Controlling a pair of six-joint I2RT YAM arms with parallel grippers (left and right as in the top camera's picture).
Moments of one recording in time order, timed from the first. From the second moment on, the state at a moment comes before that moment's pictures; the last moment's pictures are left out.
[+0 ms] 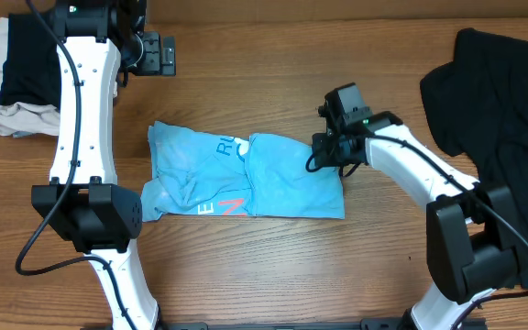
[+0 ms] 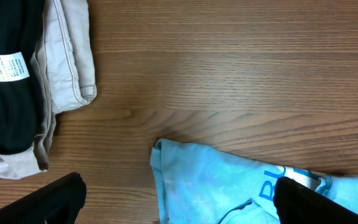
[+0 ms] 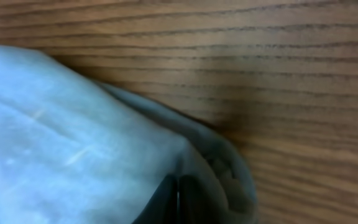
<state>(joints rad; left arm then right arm) 0.00 2.15 2.37 -1.38 -0.02 -0.05 0.35 1.86 1.21 -0.58 -0.11 0.26</state>
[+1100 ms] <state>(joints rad) 0.05 2.02 2.40 -1.58 0.03 -0.02 0.25 1.79 1.59 -0.92 -0.12 0.21</state>
